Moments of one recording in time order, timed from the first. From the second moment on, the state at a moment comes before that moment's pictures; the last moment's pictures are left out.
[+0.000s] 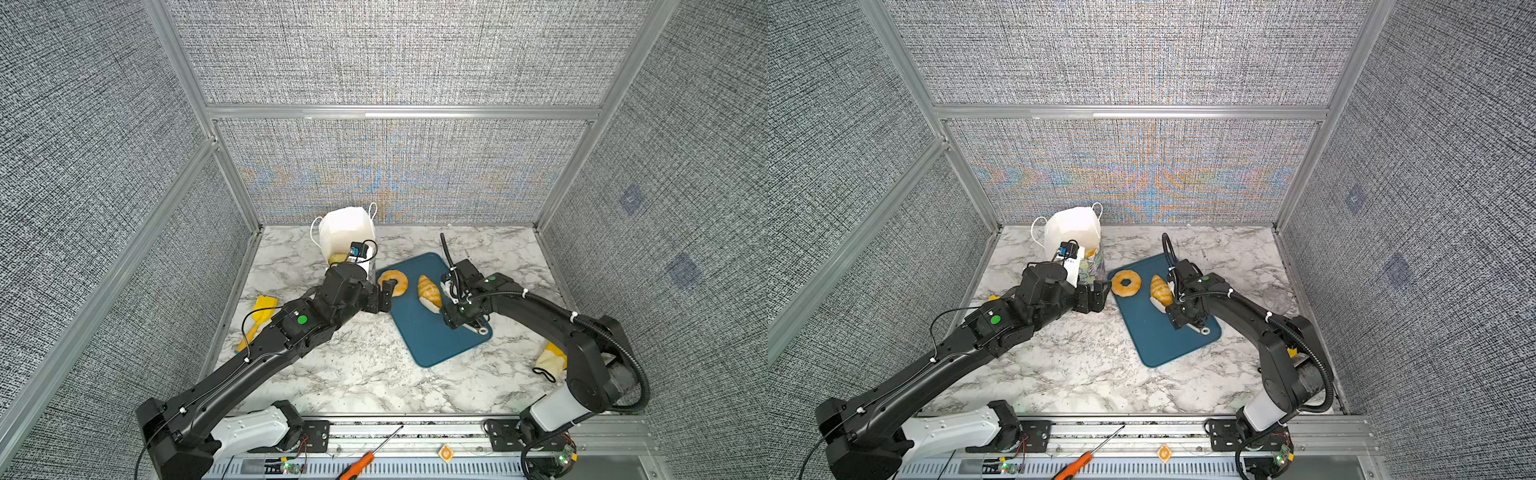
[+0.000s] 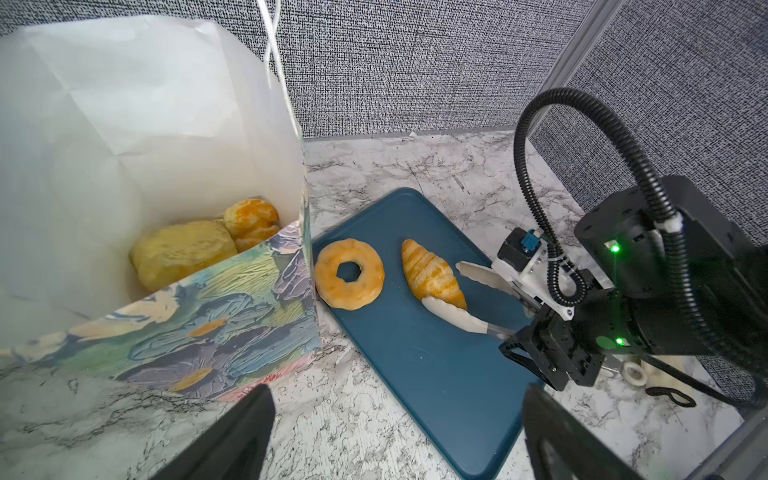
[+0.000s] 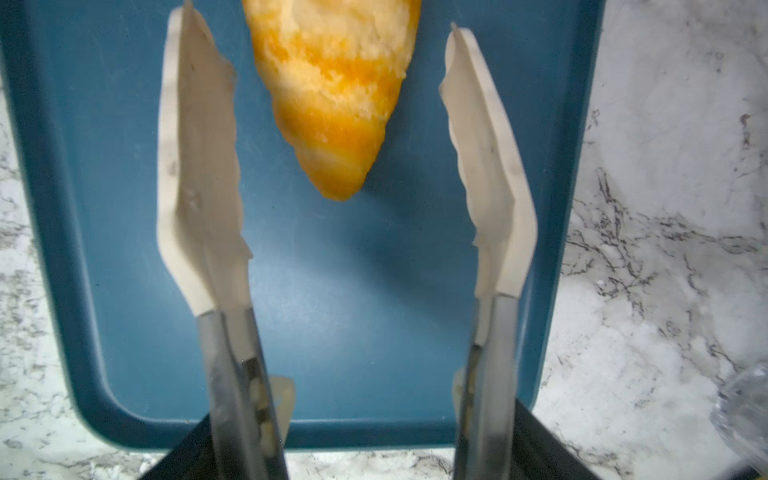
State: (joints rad) left arm -0.84 1.12 1.14 -0.56 -0.23 -0.42; right arm 0.51 1.59 1.12 -0.81 0.07 0.04
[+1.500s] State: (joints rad) left arm -0.84 1.07 1.16 -0.60 -0.29 -0.40; right arm 0.51 1.70 1.29 -0.89 0.11 0.04
